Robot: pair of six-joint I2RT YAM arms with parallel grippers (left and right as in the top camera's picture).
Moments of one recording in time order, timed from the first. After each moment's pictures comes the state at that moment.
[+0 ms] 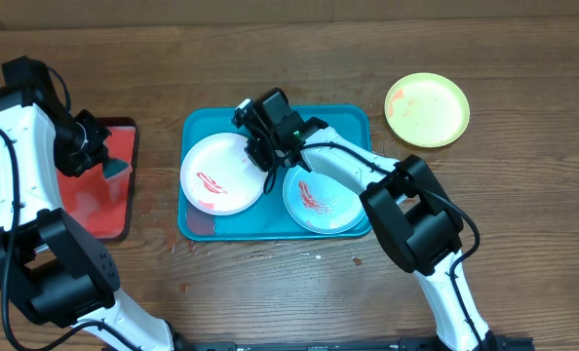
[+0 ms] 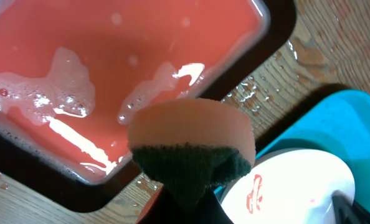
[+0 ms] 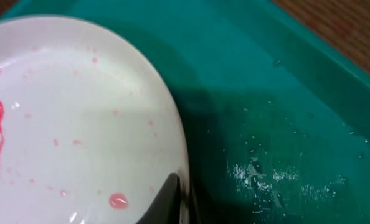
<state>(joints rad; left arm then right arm) 0.40 1.90 1.69 -1.22 0.09 -0.43 0.67 2.31 1.69 -0.33 -0.20 -0.08</state>
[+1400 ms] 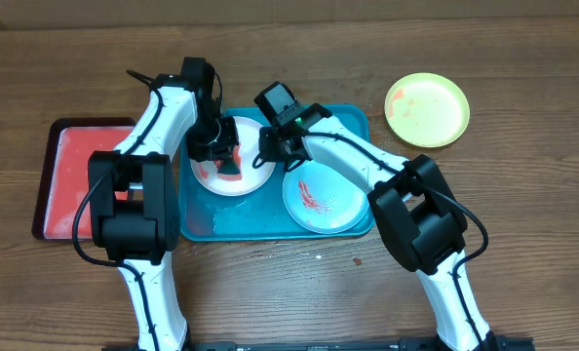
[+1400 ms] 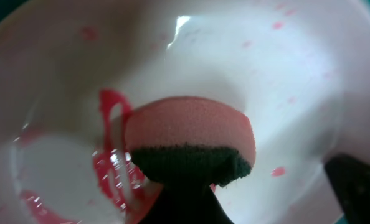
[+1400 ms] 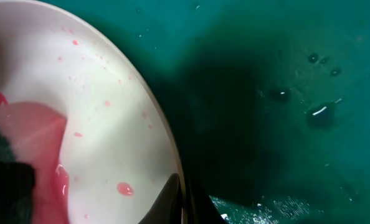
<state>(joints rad) -0.10 2.18 1.66 -1.00 0.23 -0.31 0.64 2.31 1.78 -0.64 -0.09 0.60</state>
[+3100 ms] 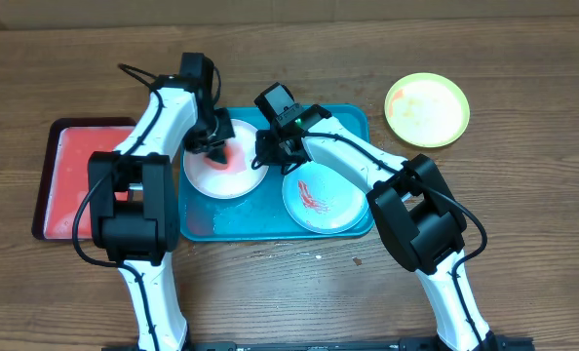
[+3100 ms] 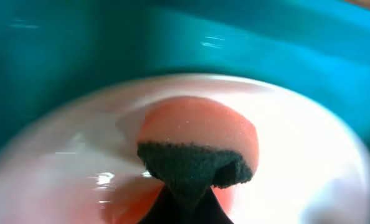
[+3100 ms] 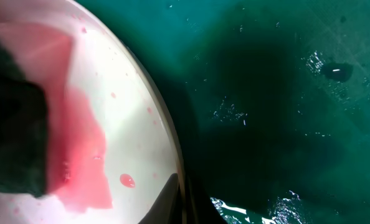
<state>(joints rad) -0.12 2.18 1.64 -0.89 0.12 -0.39 0.65 2.31 1.77 -0.64 -0.17 0.61</state>
